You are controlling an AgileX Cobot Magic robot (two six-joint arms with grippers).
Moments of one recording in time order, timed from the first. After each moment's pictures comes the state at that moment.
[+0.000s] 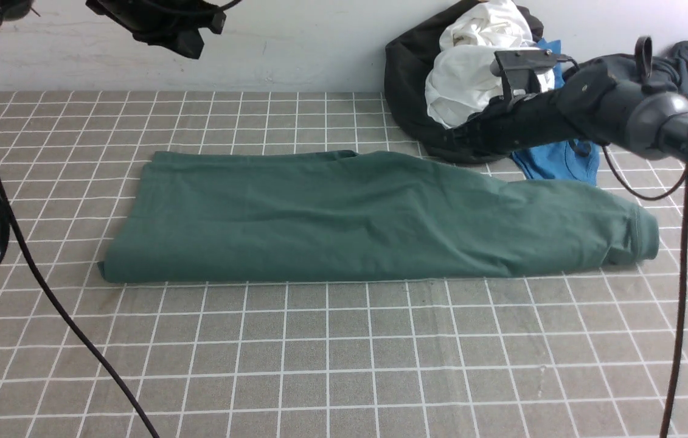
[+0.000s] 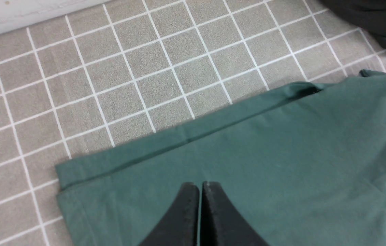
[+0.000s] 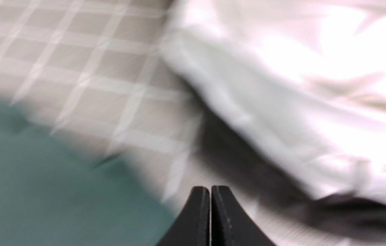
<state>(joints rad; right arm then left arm) 0.16 2.38 -2.01 0.70 0.69 -0.72 -0.08 2.27 -2.52 -0.26 1.25 0.25</state>
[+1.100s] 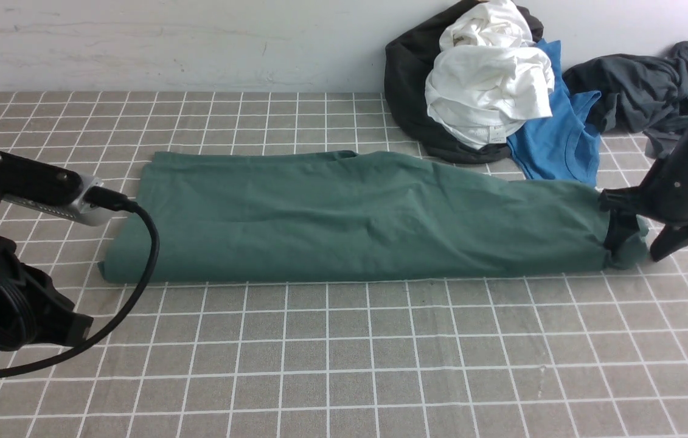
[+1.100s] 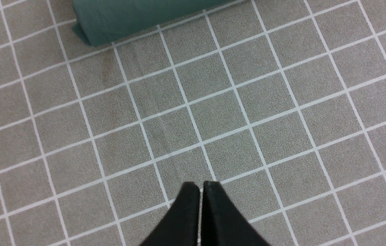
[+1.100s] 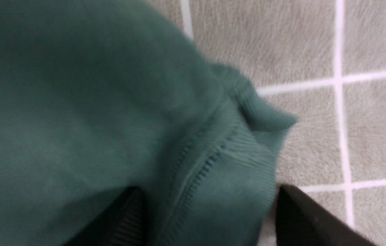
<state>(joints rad) -0.11 2.30 -1.85 0.15 1.20 -0.07 -0.08 1.08 -0.82 -0.18 0.84 0.29</state>
